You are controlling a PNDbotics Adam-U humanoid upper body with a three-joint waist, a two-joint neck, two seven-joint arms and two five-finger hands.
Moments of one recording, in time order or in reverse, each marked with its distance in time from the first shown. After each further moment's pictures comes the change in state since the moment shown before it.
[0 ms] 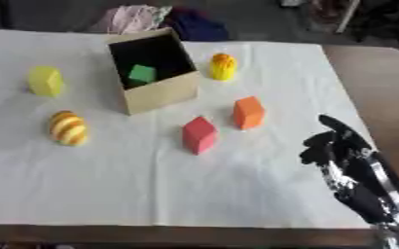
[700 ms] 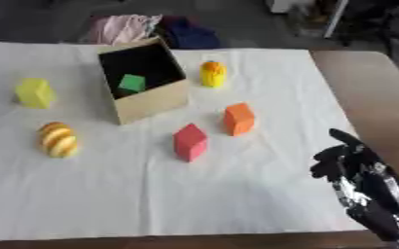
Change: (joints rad) left arm -0.323 -0.179 -0.037 0.649 -0.531 -0.145 -0.158; right arm -0.010 -0.014 0.012 0.001 -0.005 0.000 0.005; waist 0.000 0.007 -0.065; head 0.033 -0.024
